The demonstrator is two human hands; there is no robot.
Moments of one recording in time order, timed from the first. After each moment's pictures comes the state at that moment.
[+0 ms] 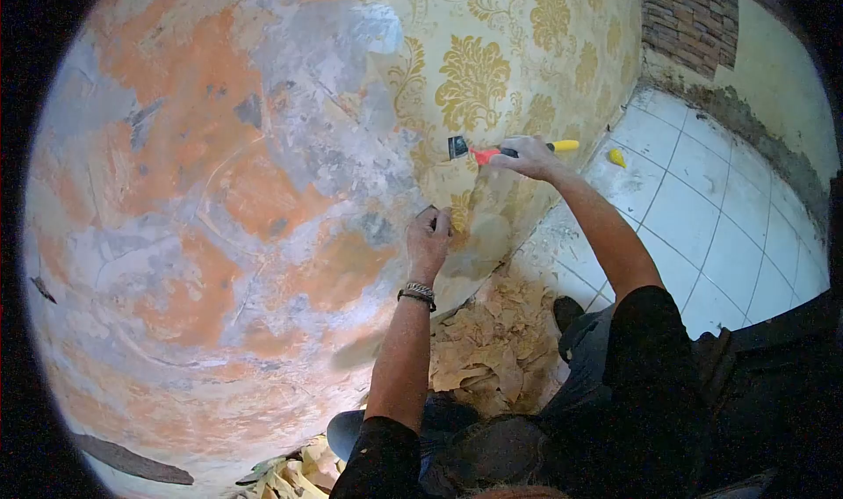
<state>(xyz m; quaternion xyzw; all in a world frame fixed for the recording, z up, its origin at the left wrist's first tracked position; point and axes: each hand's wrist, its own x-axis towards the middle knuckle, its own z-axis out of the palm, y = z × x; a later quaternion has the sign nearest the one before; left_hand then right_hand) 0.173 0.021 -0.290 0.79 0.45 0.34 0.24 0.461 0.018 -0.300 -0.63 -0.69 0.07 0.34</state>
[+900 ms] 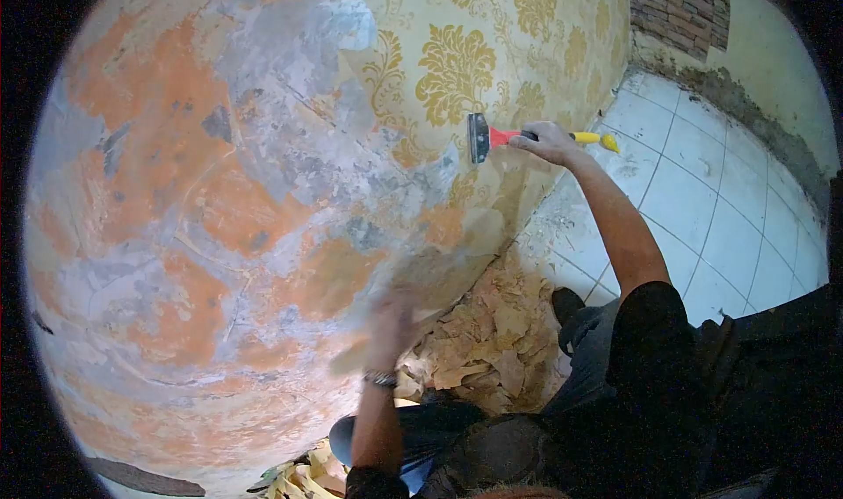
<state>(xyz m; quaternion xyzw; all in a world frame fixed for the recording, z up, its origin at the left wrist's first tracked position) 0.020 -0.031 -0.343 0.93 0.35 0.09 -0.05 0.511 0.002 -0.322 -0.69 -0.62 0.10 0.36</state>
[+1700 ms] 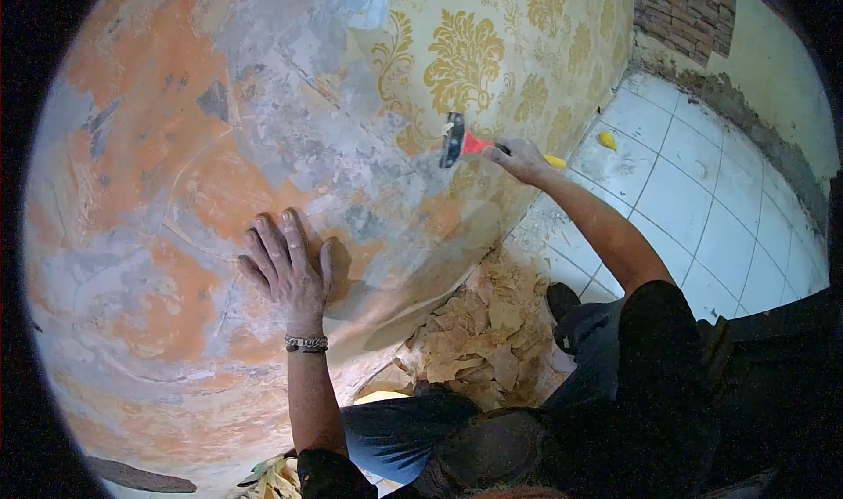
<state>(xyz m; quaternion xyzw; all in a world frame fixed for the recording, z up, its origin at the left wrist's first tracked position) 0.024 0.011 -0.190 0.76 0.41 0.24 -0.43 0.443 0.014 -0.336 -0.65 -0.61 0.17 0.41</state>
